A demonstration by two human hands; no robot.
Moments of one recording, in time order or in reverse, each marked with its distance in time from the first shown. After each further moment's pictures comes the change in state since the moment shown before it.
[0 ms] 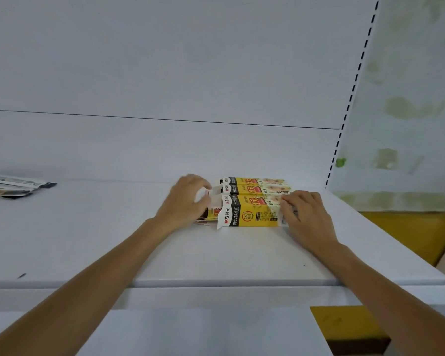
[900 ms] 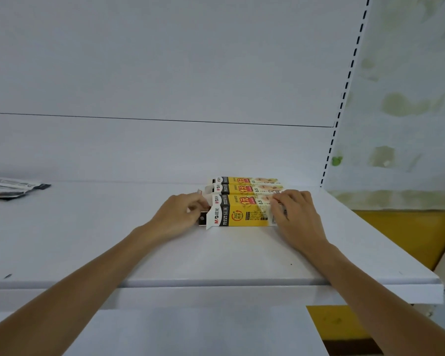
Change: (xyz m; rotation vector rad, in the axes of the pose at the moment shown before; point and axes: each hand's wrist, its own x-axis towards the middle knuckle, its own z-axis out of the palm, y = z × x) left_hand -0.013 0.009 0.009 -0.107 -0.124 -0.089; right_hand -0.002 0.002 -0.001 -0.029 -0.023 -0.054
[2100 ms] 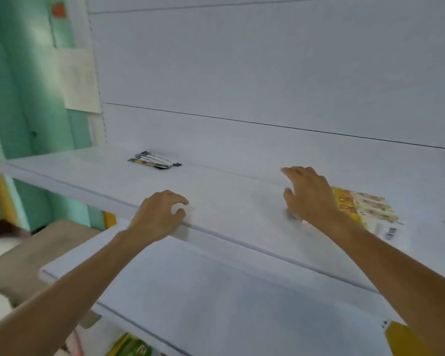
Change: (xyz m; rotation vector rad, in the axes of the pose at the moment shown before) left_hand -0.182 -0.057 -0.114 0.396 0.373 -0.374; right_hand 0.021 -0.159 0.002 -0.074 -0.163 -0.430
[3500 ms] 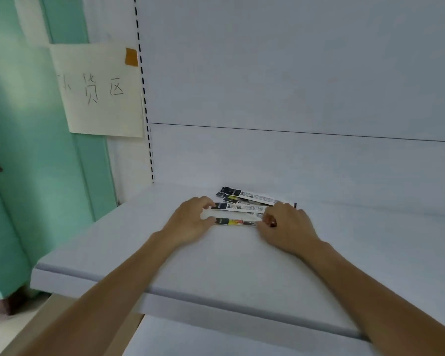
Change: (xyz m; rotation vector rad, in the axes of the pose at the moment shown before) left_hand 0.244 -0.368 -0.071 -0.154 -0.267 0.148; right_hand 0.226 -0.360 0.210 0.116 -0.179 0.215
